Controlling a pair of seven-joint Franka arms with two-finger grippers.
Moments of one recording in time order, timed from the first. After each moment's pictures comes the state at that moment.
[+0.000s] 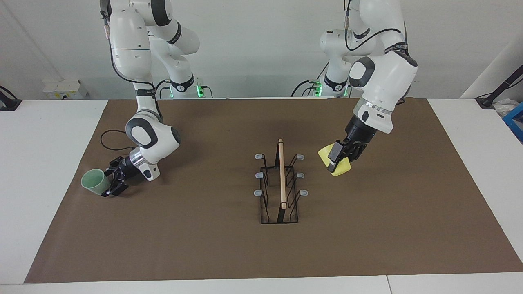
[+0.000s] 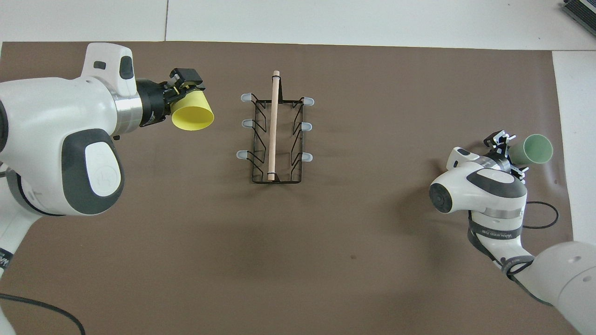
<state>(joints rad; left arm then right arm) -0.18 0.11 -0.13 -1.90 -0.52 2.52 -0.39 -0.03 0.41 -0.04 -2.15 -1.74 2.19 -0.50</state>
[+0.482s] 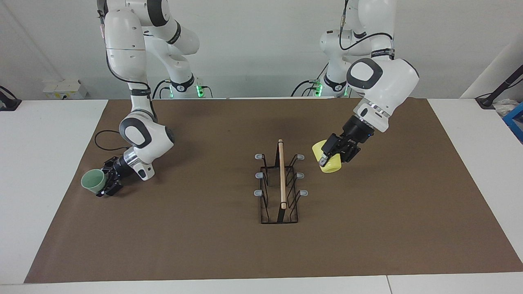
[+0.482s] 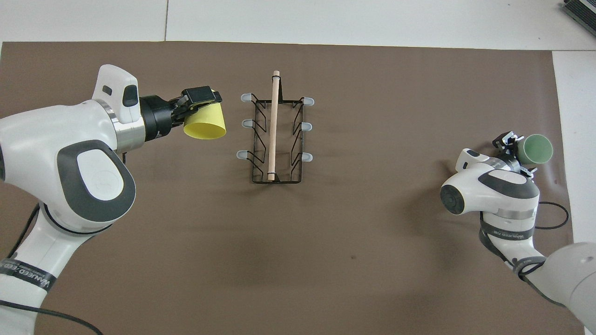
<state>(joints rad) -0.18 0.09 -0.15 -1.98 -0.95 2.59 0.08 -0.06 0.41 -0.04 -2.15 -1.78 2.21 -0.50</state>
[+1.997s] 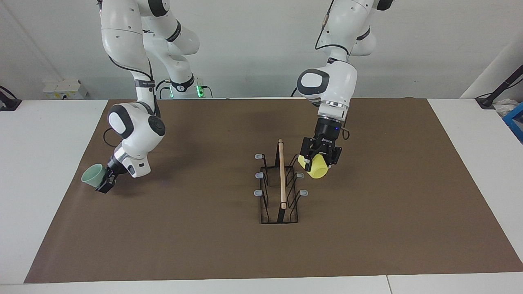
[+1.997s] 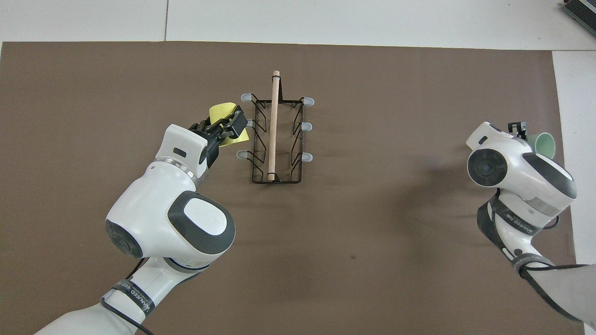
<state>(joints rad) -0.21 0.20 -0.44 -2.08 -1.25 3.35 0.52 -0.07 0.25 -0.02 -2.09 -1.11 2.34 -0.82</state>
